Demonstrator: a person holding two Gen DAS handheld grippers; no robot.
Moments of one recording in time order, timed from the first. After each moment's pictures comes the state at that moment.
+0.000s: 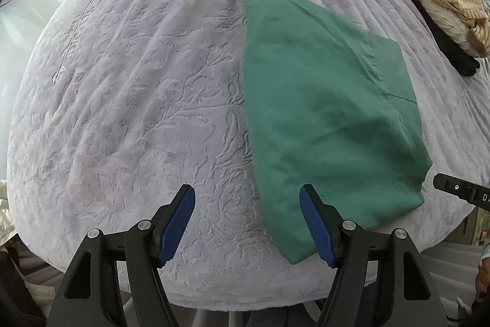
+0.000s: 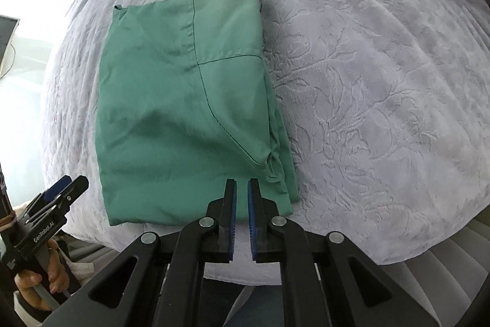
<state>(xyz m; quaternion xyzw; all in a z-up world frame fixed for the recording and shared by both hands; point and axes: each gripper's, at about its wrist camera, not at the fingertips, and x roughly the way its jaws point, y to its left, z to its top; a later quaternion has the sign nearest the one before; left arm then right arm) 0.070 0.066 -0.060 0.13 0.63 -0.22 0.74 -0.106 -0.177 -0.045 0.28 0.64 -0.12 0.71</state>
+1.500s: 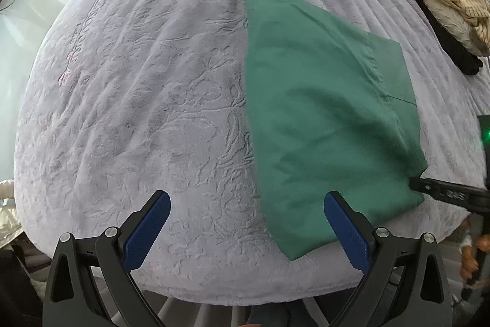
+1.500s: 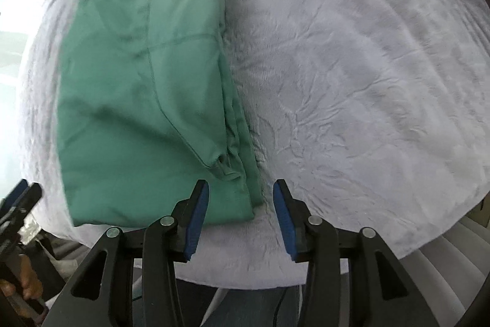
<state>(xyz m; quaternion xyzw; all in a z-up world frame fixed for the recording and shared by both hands) 0.070 0.063 -0.051 0.14 0.63 -0.21 0.73 -0.109 -0.188 -0.070 0.25 0.67 -0.15 0.68</state>
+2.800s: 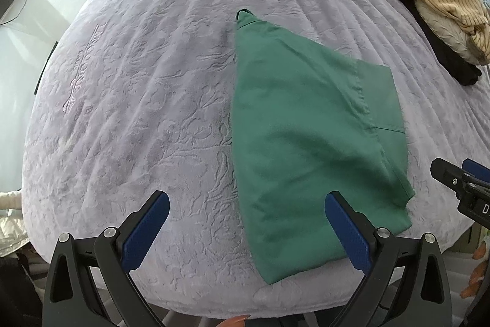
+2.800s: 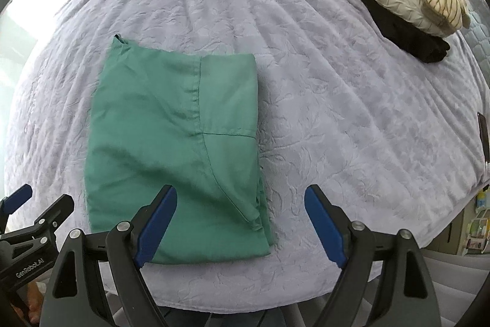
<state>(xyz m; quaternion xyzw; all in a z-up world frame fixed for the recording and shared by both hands) 0.082 0.037 -0.026 0.15 0.60 -0.21 0.76 -0.064 -0.140 0.010 0.14 0.60 -0.21 0.76</state>
